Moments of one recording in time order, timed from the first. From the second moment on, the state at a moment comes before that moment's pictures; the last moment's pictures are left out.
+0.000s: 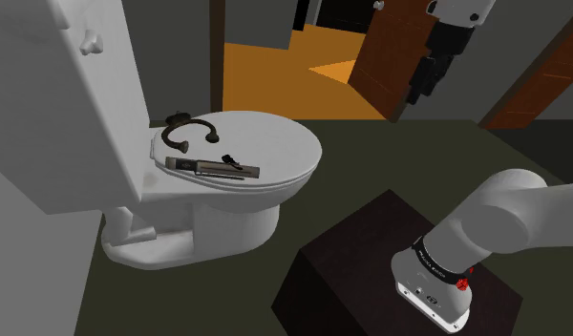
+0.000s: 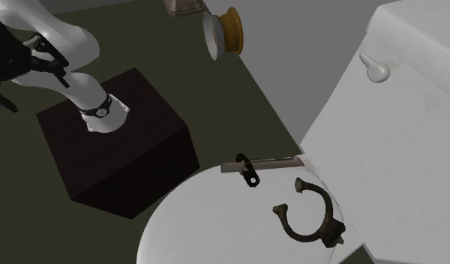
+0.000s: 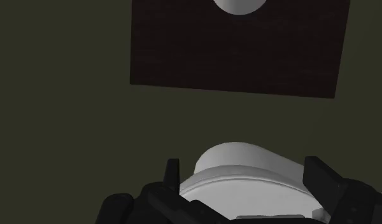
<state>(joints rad) 0.00 -0.80 -0.05 -2.38 -0.09 1.50 -0.12</state>
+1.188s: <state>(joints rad) 0.14 -0.24 -0.11 -2.26 0.09 1.86 -0.37</state>
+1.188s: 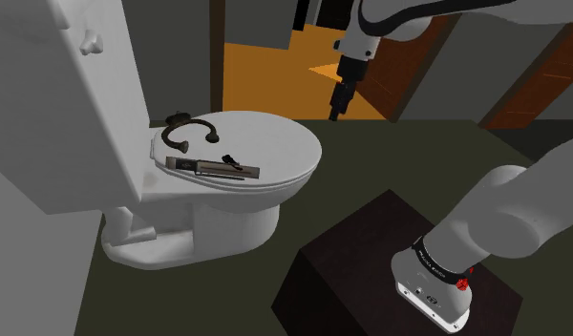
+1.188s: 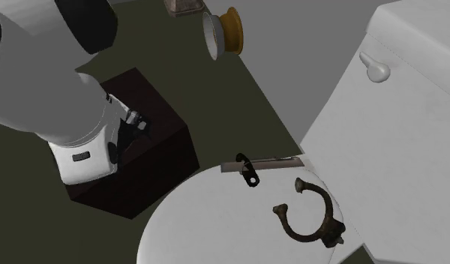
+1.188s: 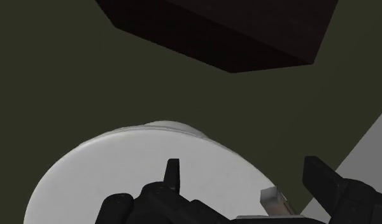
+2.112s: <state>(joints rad) 0.21 0.26 -0.04 -1.90 0.29 1.92 -0.60</state>
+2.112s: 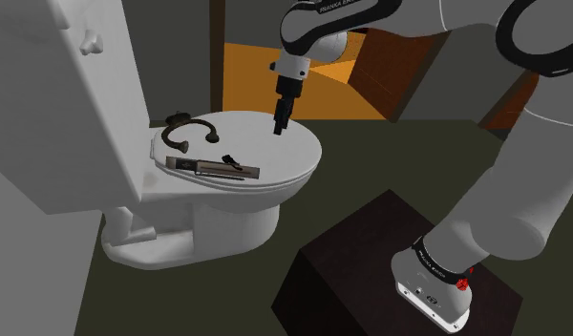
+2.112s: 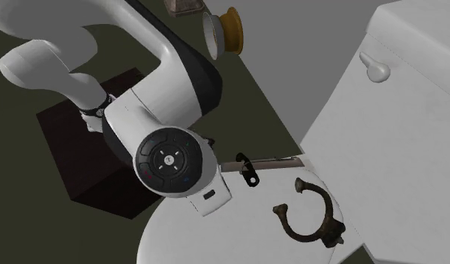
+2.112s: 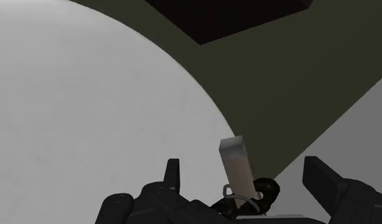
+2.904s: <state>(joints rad) 0.26 0.68 0.07 -1.45 0.36 1.85 -0.70</state>
